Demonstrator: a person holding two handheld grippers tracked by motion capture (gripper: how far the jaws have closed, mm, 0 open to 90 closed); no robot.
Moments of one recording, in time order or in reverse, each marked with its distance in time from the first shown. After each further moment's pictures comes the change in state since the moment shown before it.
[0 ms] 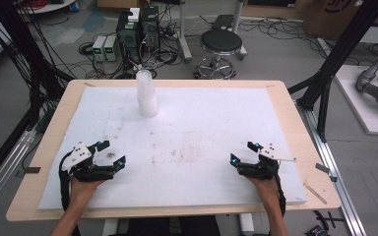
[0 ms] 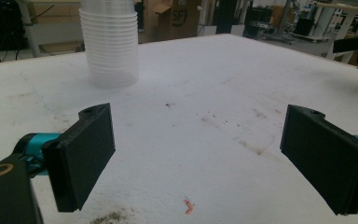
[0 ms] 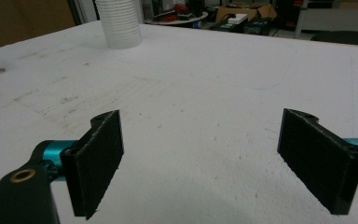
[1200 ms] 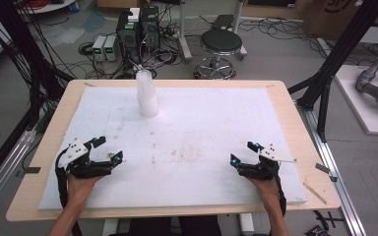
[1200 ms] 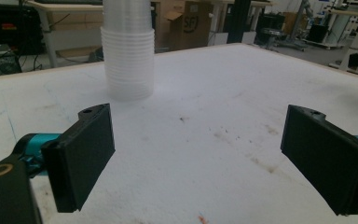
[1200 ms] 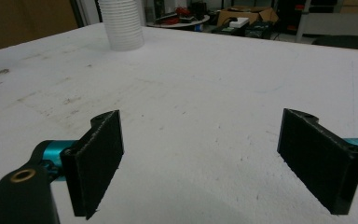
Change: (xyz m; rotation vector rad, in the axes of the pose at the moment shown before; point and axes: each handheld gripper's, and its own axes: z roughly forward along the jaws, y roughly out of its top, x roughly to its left) left arm 0.005 0.017 -0.003 -0.025 0.048 -0.004; right arm 0.001 0.000 -0.001 -0.011 0.008 -0.006
